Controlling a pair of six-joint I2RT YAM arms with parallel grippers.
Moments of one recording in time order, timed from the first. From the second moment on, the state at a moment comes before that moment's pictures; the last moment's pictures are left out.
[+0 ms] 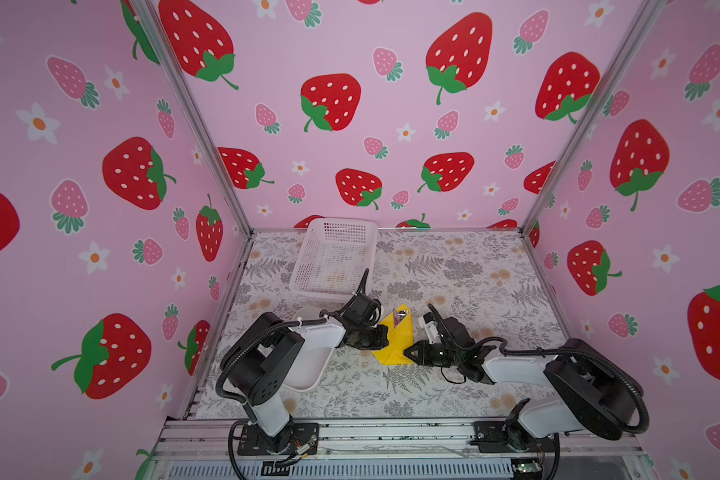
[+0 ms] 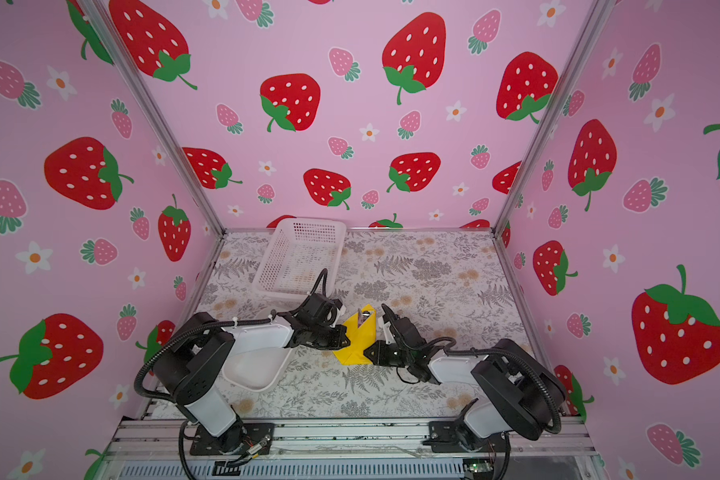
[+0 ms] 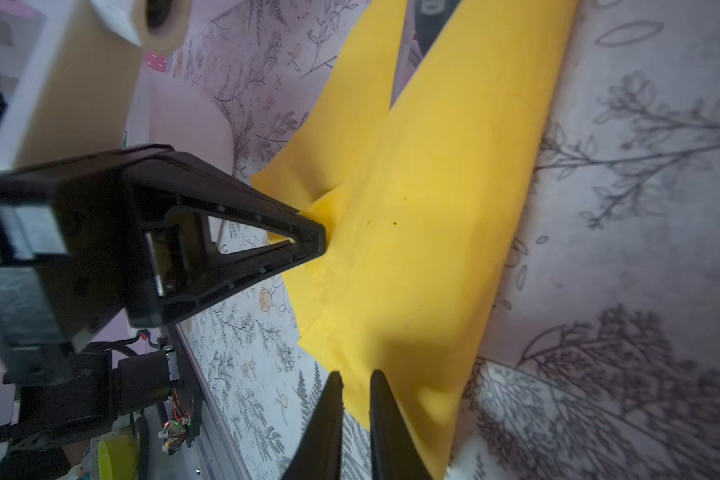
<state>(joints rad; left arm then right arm) -0.66 1.71 0.82 -0.13 0.39 -0.57 0.83 1.45 0.39 0.37 -0.40 0.82</state>
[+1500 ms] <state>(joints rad) -0.67 1.71 0.82 -0.13 0.39 -0.57 0.86 1.41 0.40 0.22 -0.29 0.80</state>
